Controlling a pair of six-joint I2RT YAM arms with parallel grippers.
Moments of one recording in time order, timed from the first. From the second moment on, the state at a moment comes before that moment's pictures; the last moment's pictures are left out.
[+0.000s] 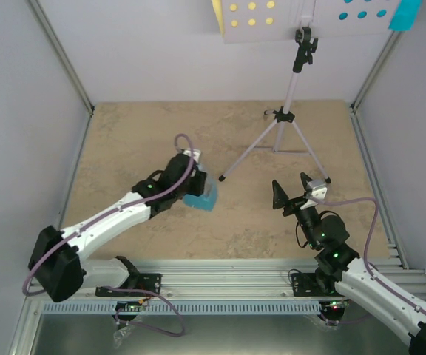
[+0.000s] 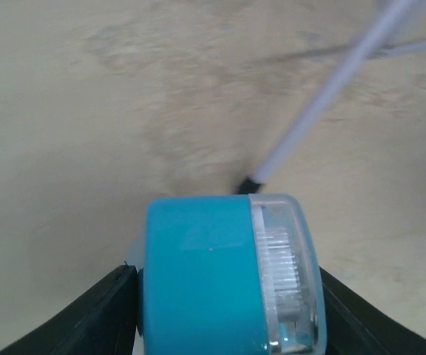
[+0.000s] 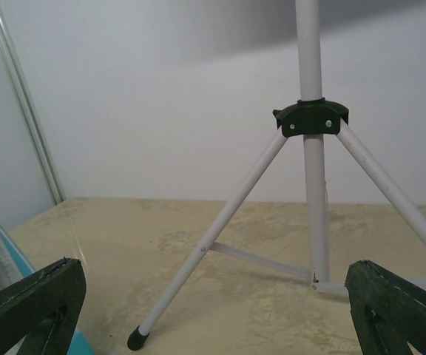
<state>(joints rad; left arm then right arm) -0.77 1.29 0.90 -0.30 -0.23 -0.32 0.68 0.50 0.10 0.54 0.33 0.12</state>
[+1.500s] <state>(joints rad) -0.28 1.76 1.45 -0.25 0.25 0.23 0.68 0.52 0.10 0.56 0.33 0.12</state>
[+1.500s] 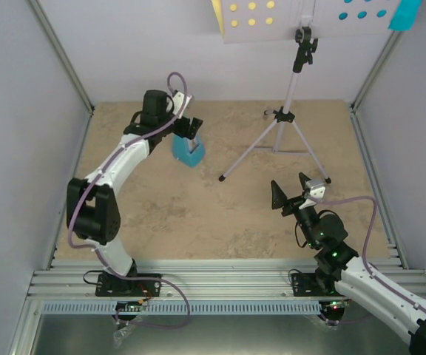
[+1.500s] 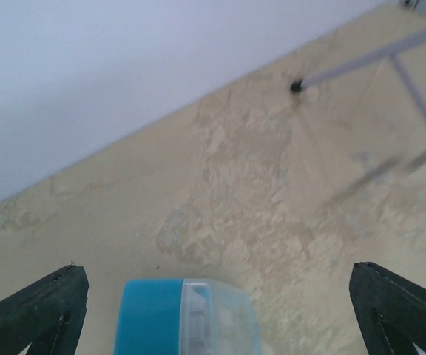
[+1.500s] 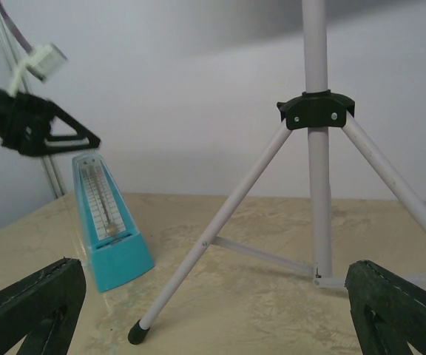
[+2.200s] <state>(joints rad) -0.31 1.18 1.08 -0.09 0.11 -0.19 0.41 1.03 0.87 0.18 0.20 0.10</state>
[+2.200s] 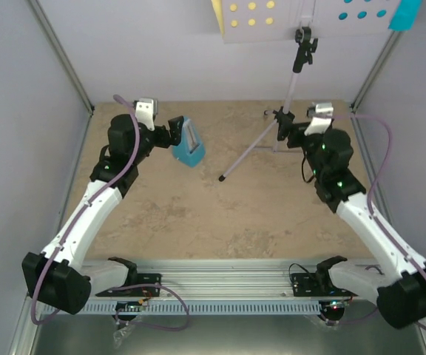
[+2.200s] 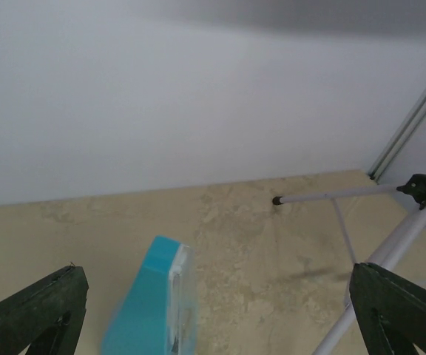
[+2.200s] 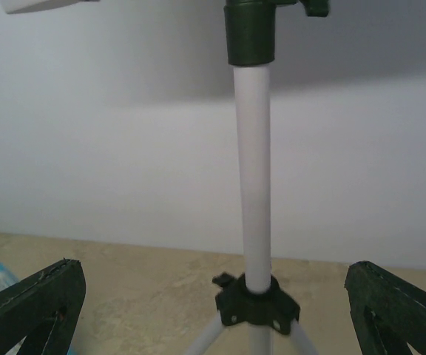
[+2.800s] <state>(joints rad) -0.31 1.14 1.08 -0.10 0.03 -0.17 0.28 1.47 1.22 0.14 0.02 0.04</state>
